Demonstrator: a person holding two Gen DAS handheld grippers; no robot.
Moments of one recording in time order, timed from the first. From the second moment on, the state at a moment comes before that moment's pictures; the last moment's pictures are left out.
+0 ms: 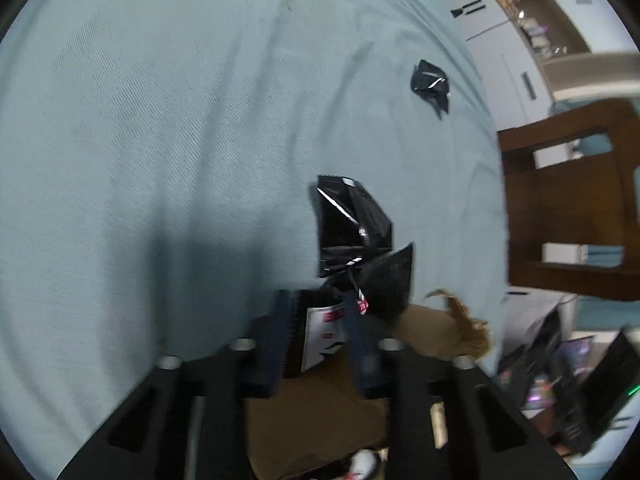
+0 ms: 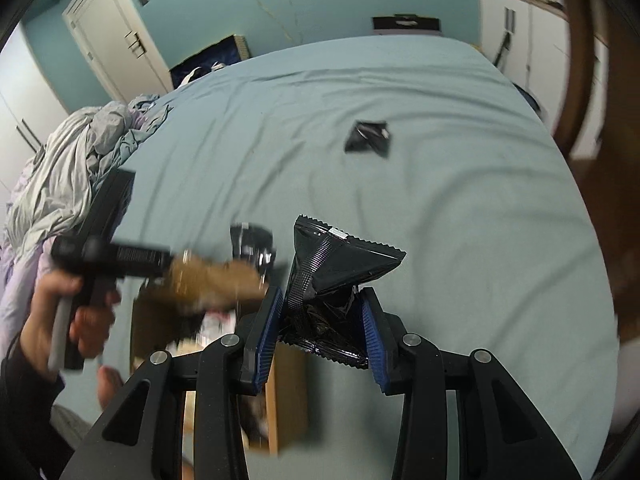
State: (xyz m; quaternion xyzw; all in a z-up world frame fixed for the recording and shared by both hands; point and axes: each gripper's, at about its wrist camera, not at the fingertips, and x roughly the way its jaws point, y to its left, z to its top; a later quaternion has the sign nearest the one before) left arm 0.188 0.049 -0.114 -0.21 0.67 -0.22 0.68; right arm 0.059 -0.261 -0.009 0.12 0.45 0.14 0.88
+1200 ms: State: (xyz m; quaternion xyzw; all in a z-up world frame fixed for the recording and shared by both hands) left arm 0.035 0.017 0.010 -0.02 0.48 -0.22 0.85; right arm -0.001 -0.226 -0.010 0.07 0.43 0.16 0.89
